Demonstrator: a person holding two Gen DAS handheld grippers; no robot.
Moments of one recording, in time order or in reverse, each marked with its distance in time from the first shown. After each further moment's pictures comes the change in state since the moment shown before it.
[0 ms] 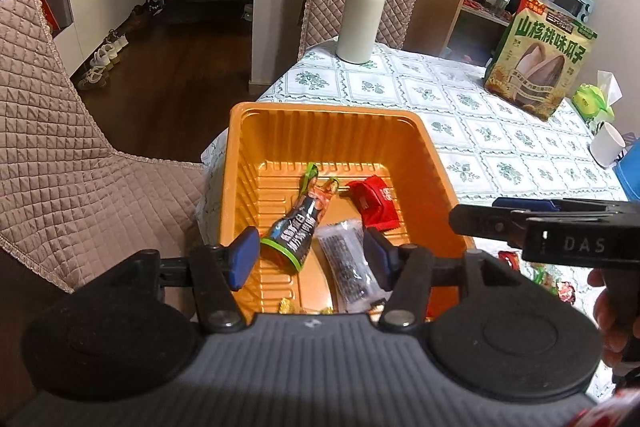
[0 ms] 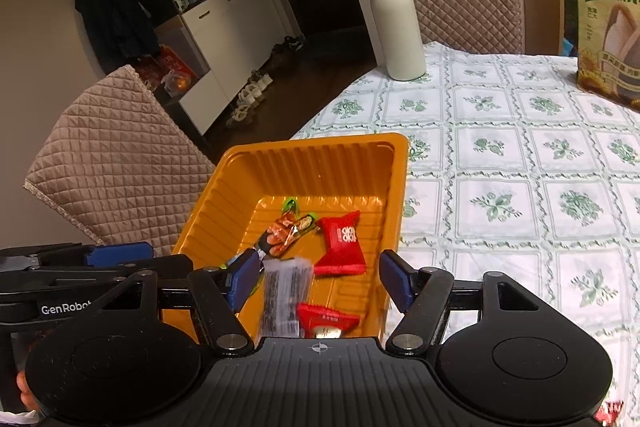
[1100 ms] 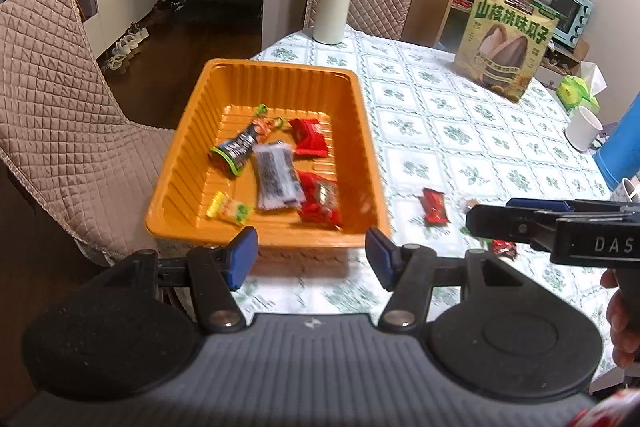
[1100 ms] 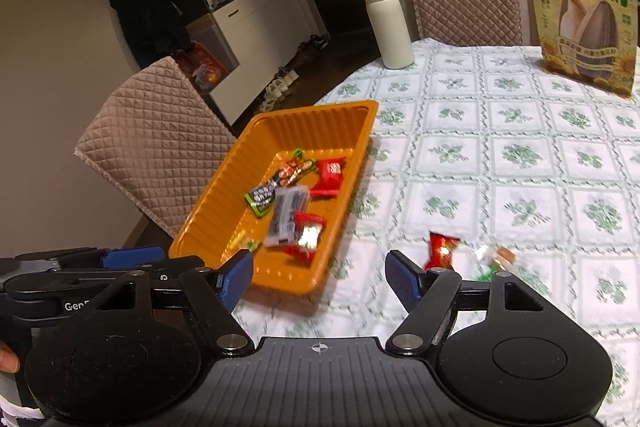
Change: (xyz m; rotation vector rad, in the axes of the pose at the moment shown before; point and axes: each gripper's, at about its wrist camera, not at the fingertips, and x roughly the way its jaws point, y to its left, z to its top) left arm -0.076 -0.100 -0.082 -0.055 -0.016 0.057; right arm -0.119 -0.036 -0.065 -0.037 0.011 0.081
